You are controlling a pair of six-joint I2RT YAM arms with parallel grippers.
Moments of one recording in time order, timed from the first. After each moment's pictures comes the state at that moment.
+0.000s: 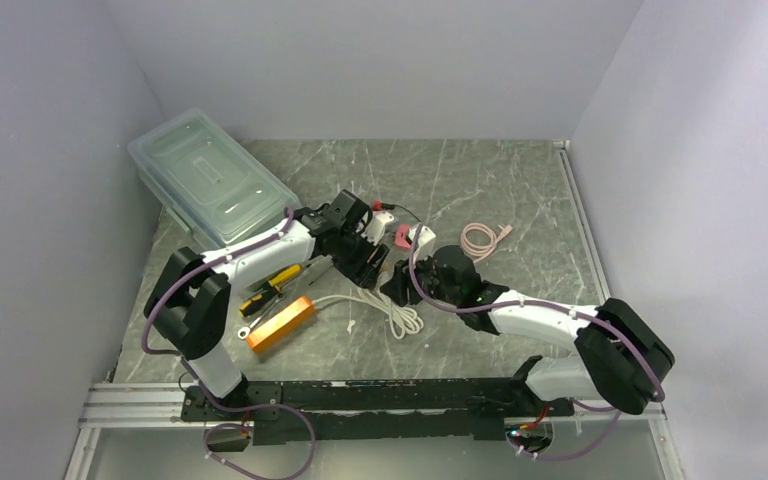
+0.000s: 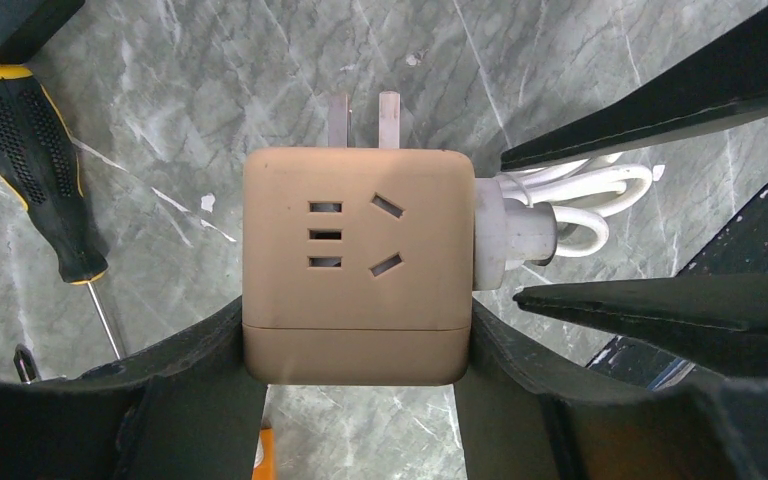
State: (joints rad) left arm -0.70 1.67 1.21 -0.61 0.28 0.01; right arm 0.77 1.28 0.49 0.37 -0.19 0.31
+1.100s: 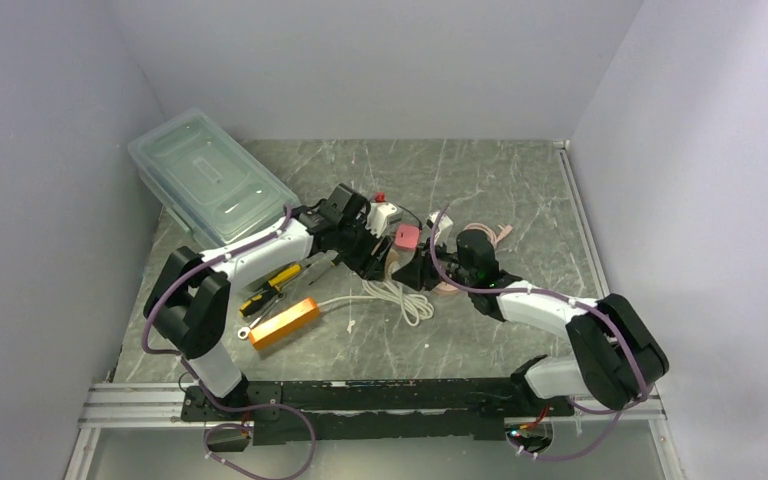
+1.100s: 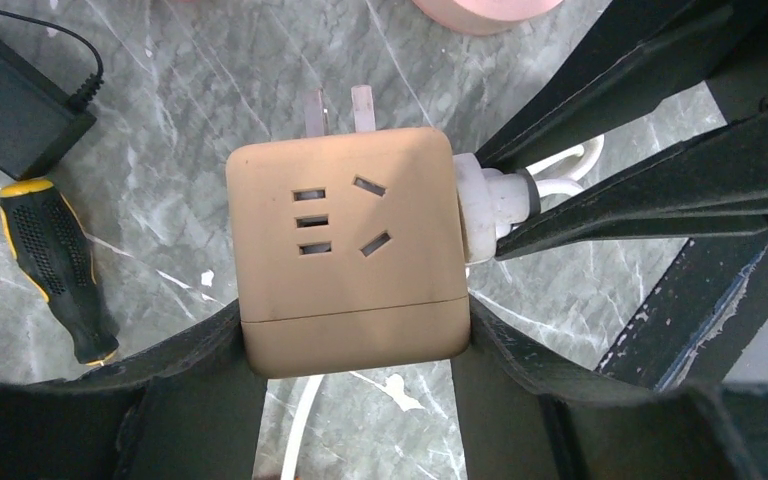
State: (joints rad) left arm -0.68 1.67 1.21 -0.49 0.38 0.04; right arm 0.54 1.32 0.49 0.44 -0.49 0.35
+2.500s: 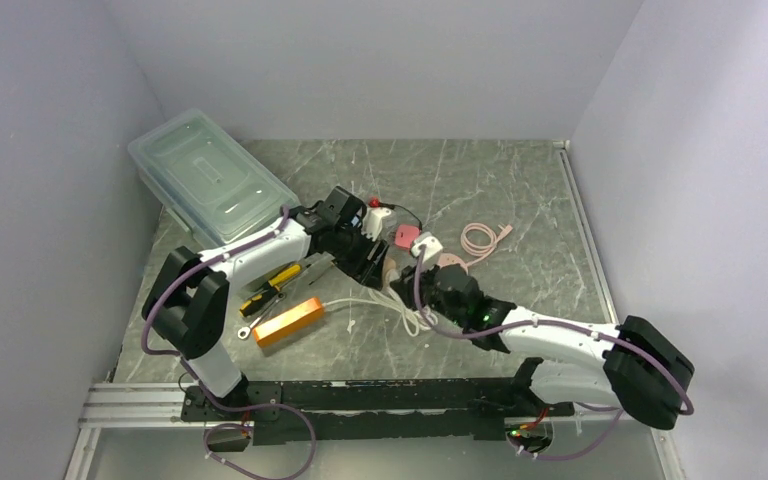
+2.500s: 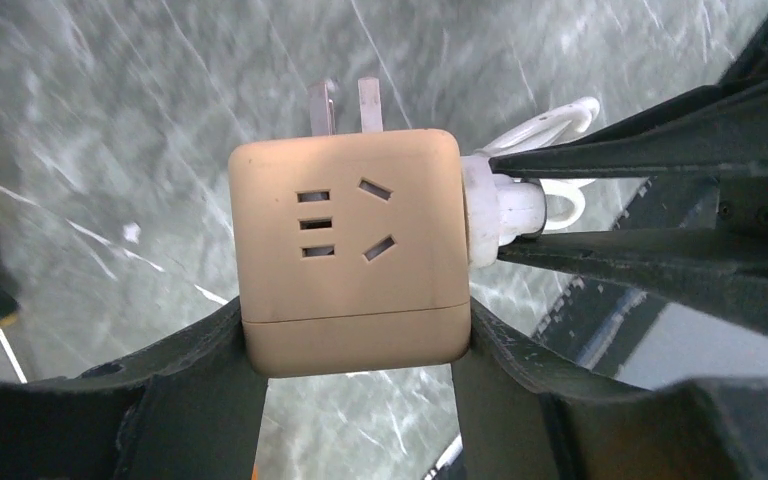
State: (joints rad) left arm -0.66 1.67 1.20 -0.54 0.44 -0.05; right arm 0.85 1.14 0.42 0.39 0.03 0.25
